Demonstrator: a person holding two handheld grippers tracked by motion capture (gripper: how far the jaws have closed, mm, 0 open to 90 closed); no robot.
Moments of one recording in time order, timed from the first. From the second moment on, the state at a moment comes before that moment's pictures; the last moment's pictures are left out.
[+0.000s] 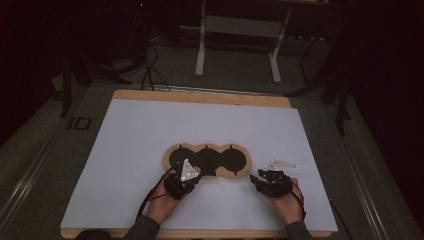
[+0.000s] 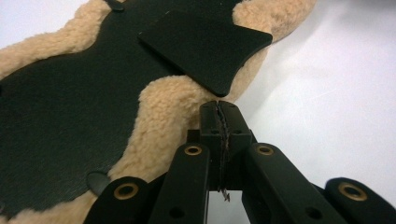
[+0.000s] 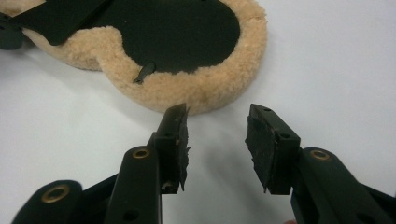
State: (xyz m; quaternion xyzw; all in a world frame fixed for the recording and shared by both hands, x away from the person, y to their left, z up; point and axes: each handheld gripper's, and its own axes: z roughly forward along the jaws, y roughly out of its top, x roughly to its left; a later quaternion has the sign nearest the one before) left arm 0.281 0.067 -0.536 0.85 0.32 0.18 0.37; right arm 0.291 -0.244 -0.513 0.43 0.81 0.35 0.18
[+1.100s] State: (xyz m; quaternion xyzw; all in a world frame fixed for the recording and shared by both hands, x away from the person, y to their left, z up) left arm 0.291 0.062 -0.512 0.83 0.33 0.18 0.41; right arm 0.295 -0.252 -0.514 0.45 0.80 0.37 0.18
